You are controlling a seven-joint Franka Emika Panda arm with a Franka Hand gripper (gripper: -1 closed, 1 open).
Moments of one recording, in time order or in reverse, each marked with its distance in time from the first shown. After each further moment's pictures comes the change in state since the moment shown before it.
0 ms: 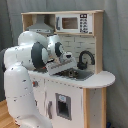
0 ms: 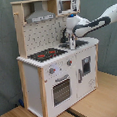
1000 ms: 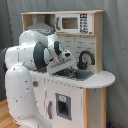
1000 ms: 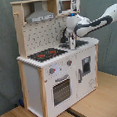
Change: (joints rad) arm 0.034 0.042 -0.006 -0.002 -0.091 -0.004 0.073
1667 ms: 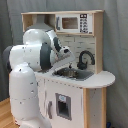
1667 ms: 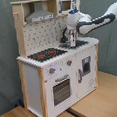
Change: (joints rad) arm 0.051 0.097 0.000 0.016 -0.144 -0.029 0.081
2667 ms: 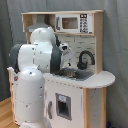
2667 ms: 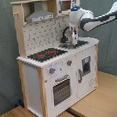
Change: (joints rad) arm 0.008 0.156 0.079 0.000 -0.196 -0.120 0.131
